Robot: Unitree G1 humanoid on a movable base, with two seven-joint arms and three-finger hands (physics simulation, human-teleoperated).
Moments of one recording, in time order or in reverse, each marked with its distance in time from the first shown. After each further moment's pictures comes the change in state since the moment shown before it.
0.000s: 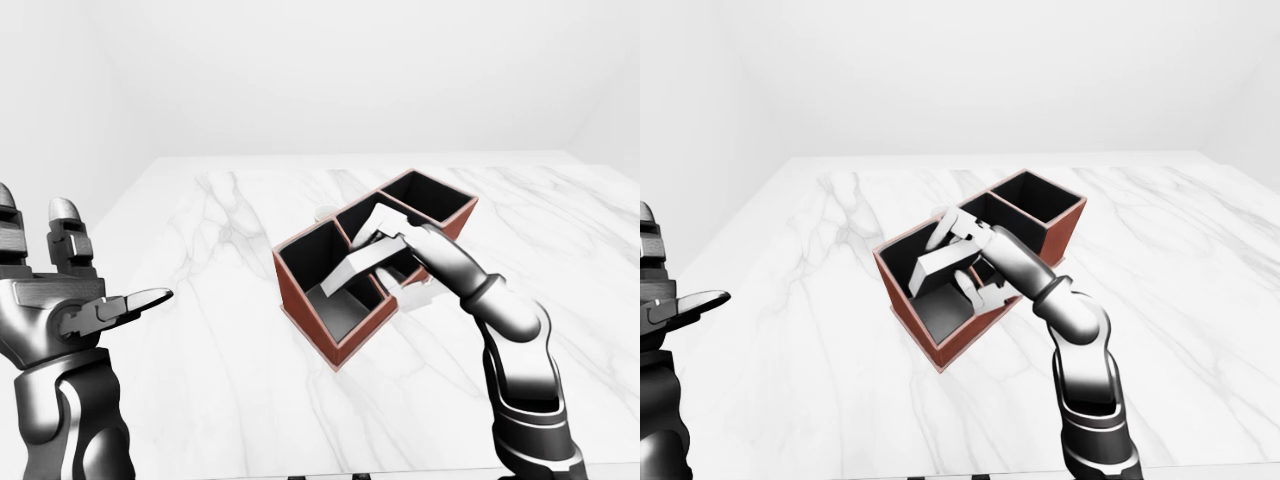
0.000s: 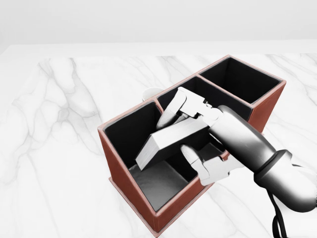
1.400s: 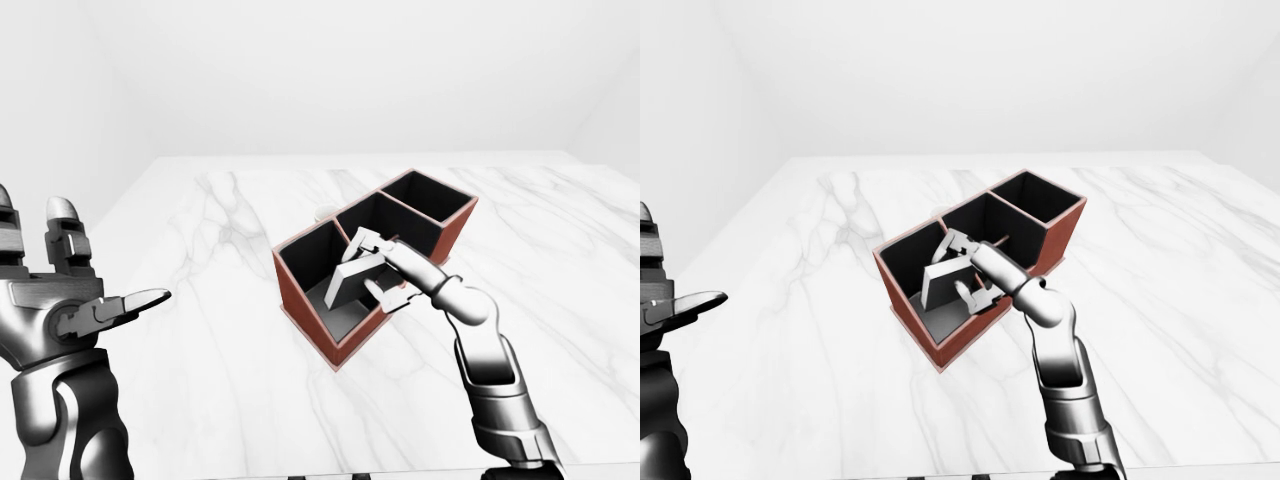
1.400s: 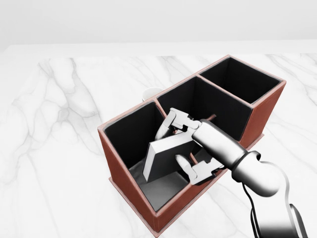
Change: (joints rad) left arm 0.001 0.002 0.005 -0.005 -0.012 0.000 -0.003; right arm -0.042 0.044 0.046 0.307 -0.158 0.000 0.000
